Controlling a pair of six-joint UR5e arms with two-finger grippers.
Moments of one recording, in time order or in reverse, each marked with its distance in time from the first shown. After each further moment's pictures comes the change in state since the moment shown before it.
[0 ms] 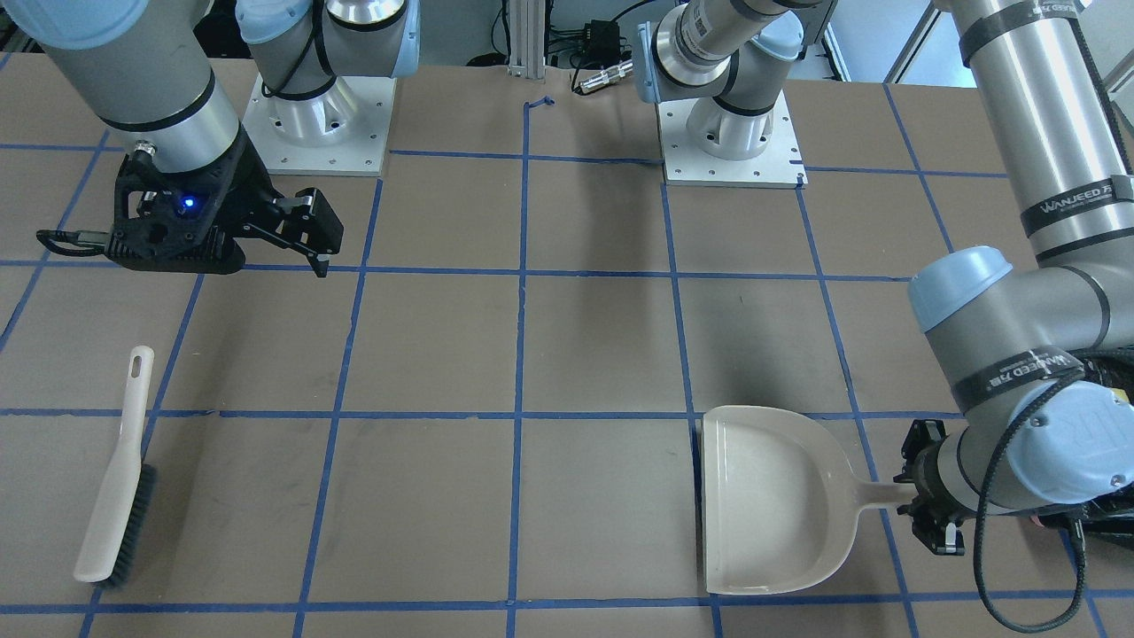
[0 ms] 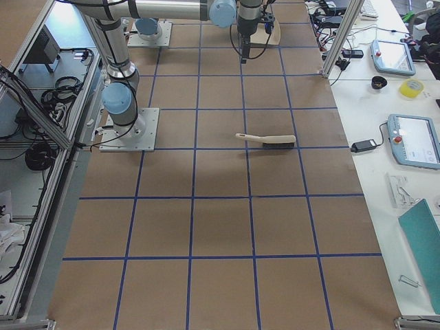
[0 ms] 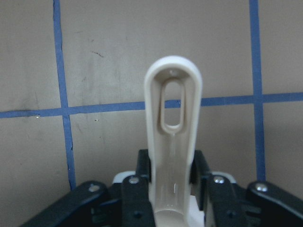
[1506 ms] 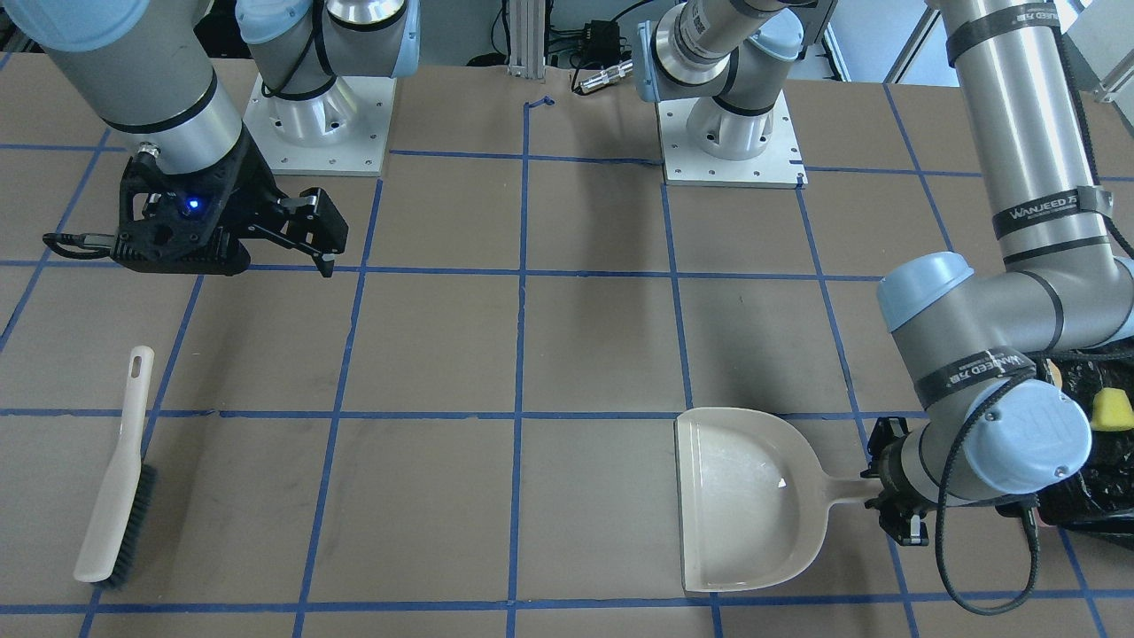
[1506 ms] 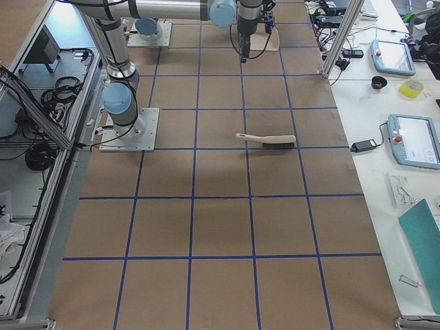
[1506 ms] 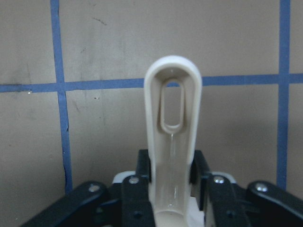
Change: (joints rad) left arm -0.009 0.012 -0.089 0.067 -0.029 -0.038; right arm 0.002 0.002 -0.001 0.001 0.016 -0.007
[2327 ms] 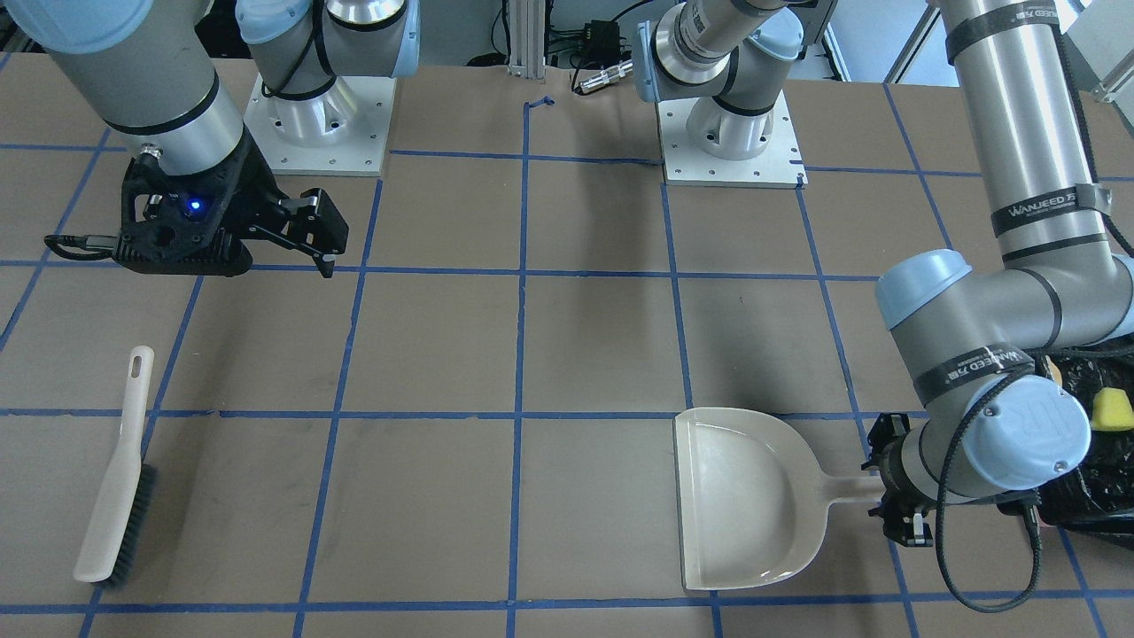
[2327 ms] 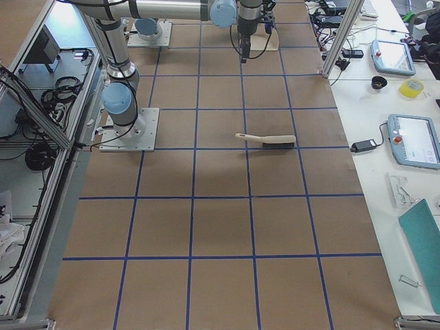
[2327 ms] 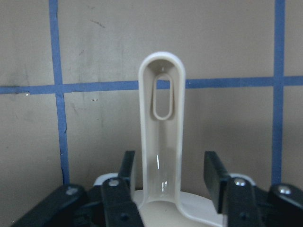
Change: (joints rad) left arm 0.000 0.009 -0.004 0.024 0.005 0.000; right arm 0.001 0.001 0.001 -0.002 -0.003 -0.004
